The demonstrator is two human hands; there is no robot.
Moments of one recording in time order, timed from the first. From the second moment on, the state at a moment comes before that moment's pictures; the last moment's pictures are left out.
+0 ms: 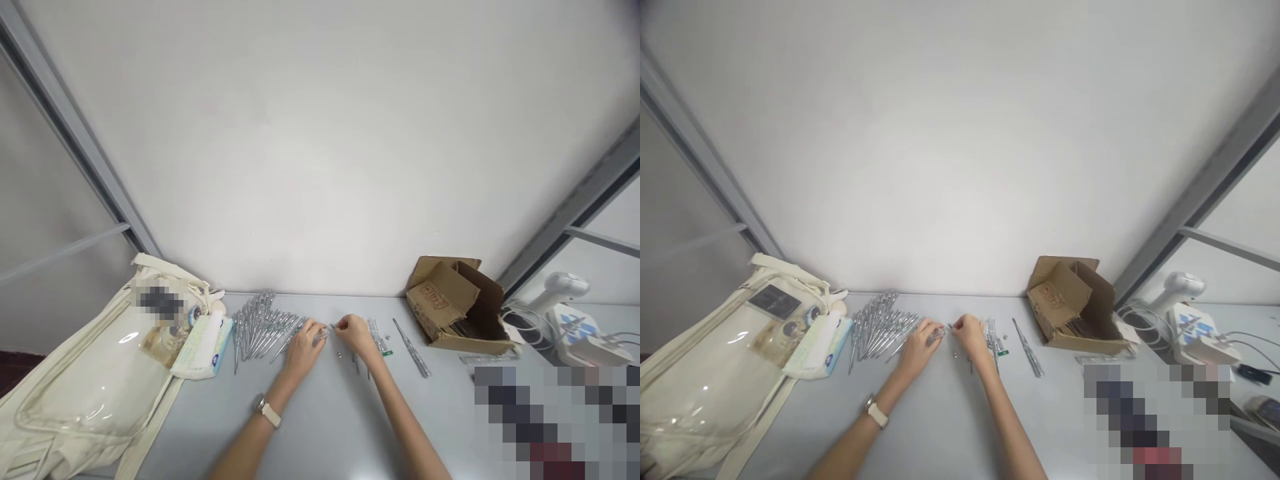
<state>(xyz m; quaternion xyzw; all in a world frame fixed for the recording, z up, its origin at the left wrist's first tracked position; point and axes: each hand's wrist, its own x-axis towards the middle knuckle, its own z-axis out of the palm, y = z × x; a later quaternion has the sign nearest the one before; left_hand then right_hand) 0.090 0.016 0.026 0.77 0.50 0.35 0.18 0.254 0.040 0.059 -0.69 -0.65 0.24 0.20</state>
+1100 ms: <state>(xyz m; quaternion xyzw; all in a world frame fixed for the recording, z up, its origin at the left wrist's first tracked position) 0.083 0.014 0.057 0.67 0.45 0.45 0.39 0.275 0.004 0.026 -0.42 -0.44 0.58 0.54</state>
